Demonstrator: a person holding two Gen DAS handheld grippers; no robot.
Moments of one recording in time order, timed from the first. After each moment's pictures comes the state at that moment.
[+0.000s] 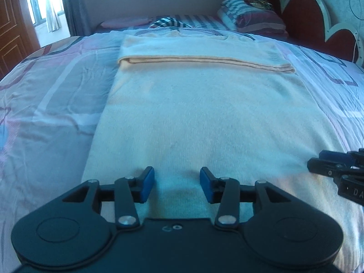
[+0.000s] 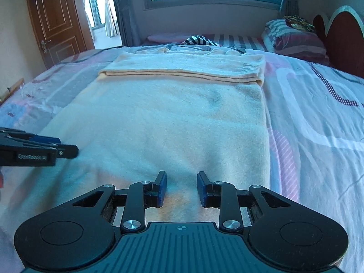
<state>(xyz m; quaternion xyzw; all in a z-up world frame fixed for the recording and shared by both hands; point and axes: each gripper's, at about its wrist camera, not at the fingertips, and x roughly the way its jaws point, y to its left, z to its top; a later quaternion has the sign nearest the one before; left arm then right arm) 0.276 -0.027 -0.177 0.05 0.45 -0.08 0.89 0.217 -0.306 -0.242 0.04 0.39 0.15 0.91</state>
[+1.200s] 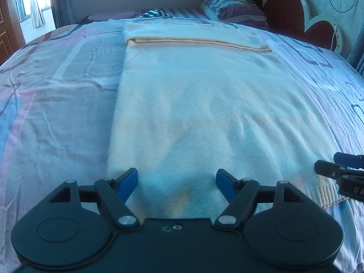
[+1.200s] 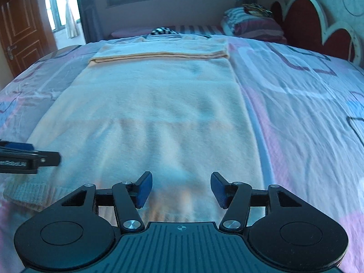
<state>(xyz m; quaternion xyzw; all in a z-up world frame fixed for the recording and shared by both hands) 0.211 0.032 -0.173 0.05 0.46 -0.14 0.87 0.114 -0.267 -0.225 0.05 0.41 0.02 0.91</state>
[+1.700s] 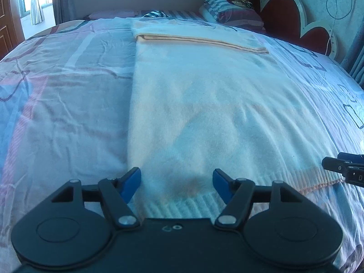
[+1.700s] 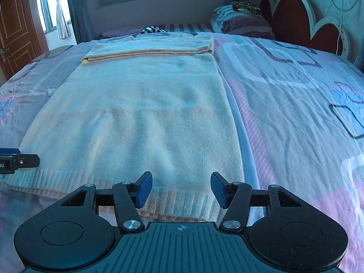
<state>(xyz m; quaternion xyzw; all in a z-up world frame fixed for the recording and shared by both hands) 0.186 0.062 -0.171 0.03 0.46 -0.15 0.88 0.085 -0.276 -0.219 0.05 0.42 0.00 0.91</state>
